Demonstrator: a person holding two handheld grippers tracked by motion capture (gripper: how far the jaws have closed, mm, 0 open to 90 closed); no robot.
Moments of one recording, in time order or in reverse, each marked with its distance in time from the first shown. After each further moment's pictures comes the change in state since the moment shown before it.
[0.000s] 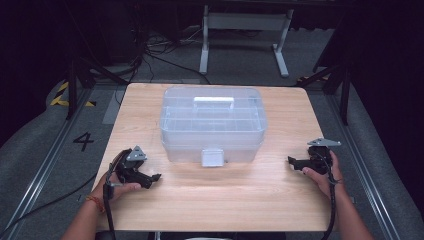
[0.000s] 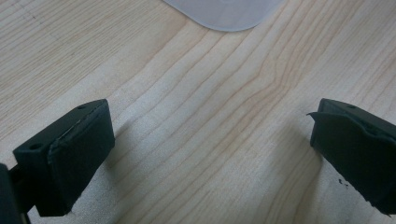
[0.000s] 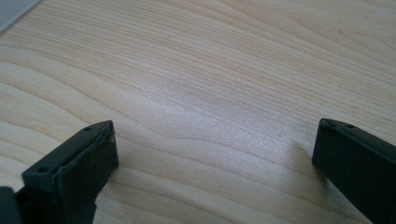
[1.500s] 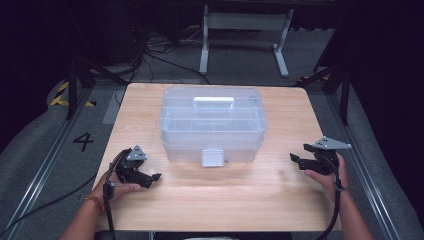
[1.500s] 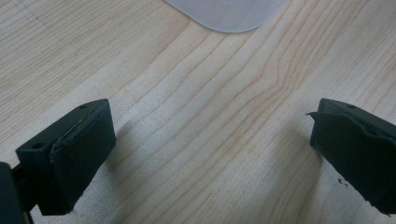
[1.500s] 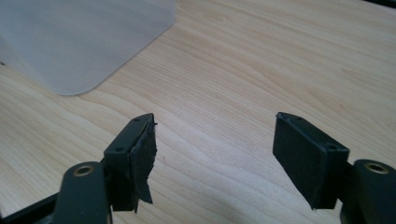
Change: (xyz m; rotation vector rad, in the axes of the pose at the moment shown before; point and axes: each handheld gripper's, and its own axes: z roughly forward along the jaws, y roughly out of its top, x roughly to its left) left arm 0.000 0.000 0.000 -0.003 -0.001 -0.004; right arm 0.021 0.015 -0.047 -0.145 0.086 -0.137
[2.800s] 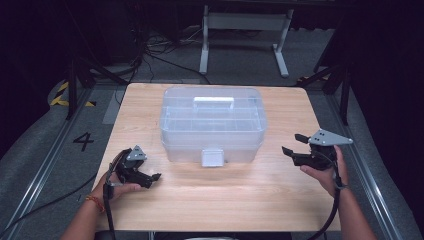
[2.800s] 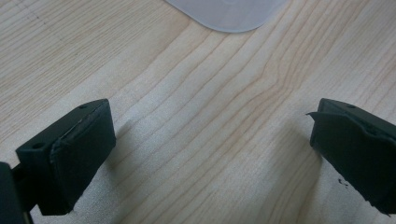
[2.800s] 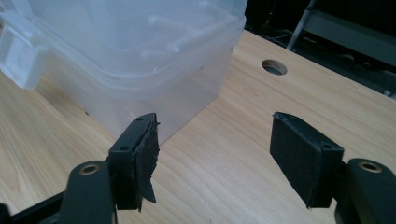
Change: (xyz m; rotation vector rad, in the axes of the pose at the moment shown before) left arm 0.000 0.000 0.000 0.000 0.003 -0.003; right arm 0.036 0.055 -0.027 -0.120 0.075 -0.138
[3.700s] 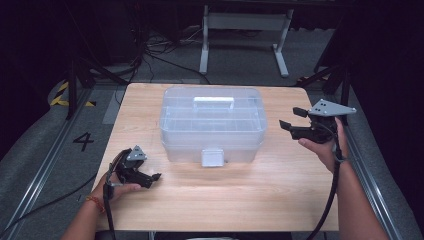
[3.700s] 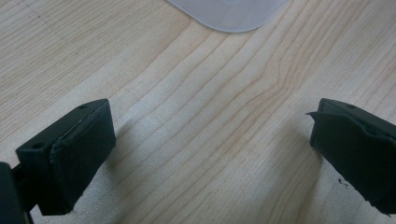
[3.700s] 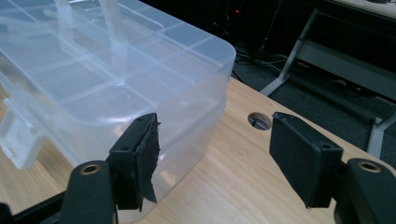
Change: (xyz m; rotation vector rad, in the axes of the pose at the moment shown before) left arm 0.000 0.000 0.000 -0.002 0.013 -0.001; right arm -0.016 0.076 0.003 -0.068 -0.005 -0.021
